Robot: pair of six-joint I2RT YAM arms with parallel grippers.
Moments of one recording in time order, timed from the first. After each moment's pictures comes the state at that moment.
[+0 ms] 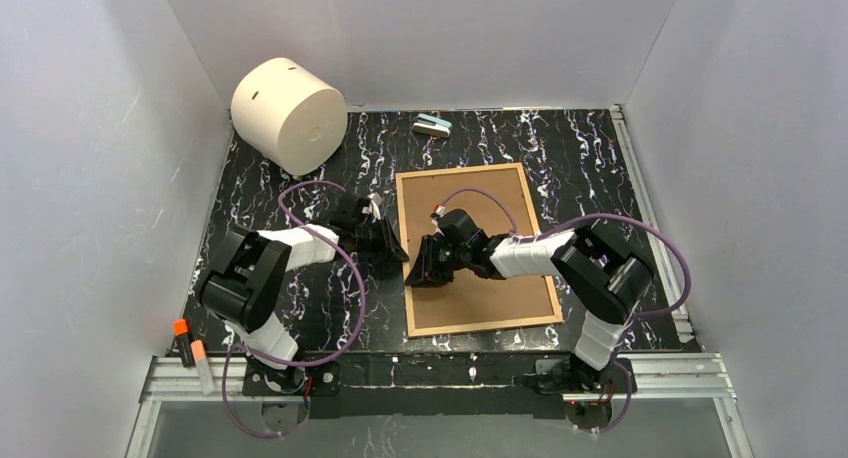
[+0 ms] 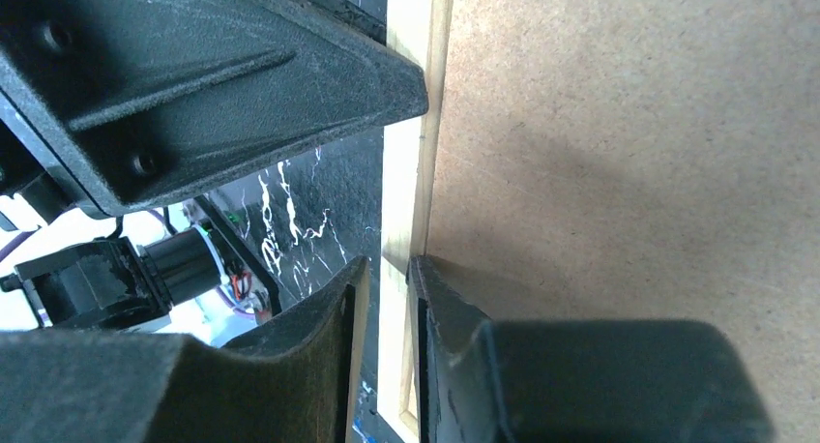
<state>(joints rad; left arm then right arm) -0.45 1.67 0.72 -0.04 0.40 -0.73 0.86 1.80 0.81 0.15 -0.38 0.93</state>
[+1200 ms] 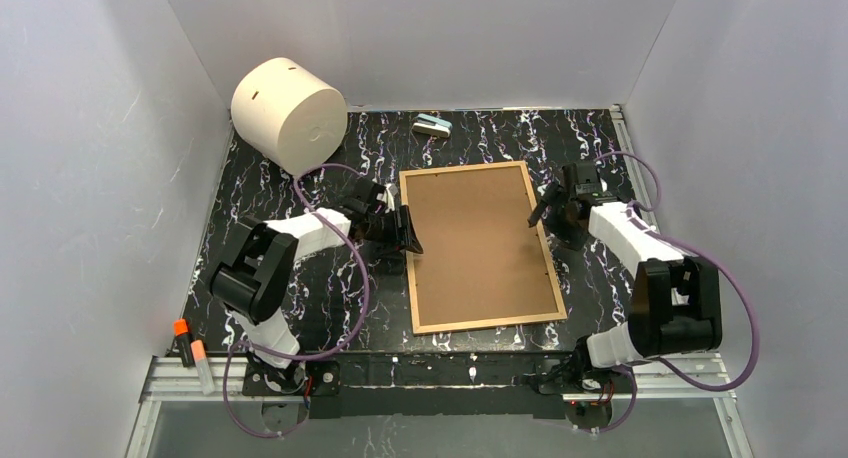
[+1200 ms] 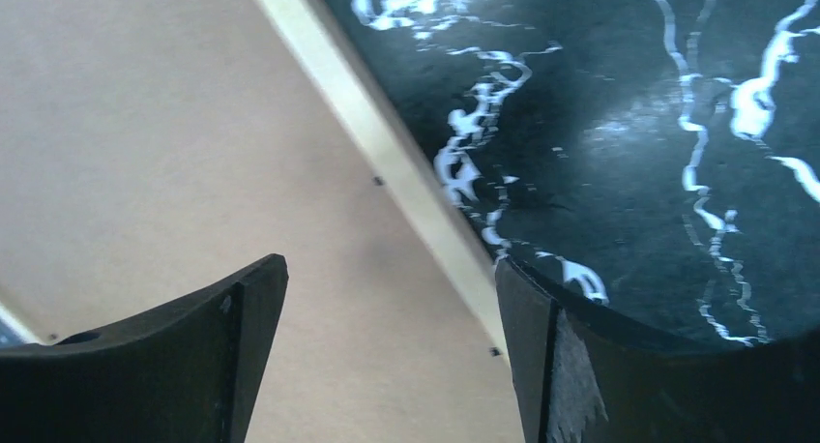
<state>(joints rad) -0.49 1.71 0.90 -0.20 0.37 -0.63 0.17 1.43 0.90 -0.53 0.04 0.67</state>
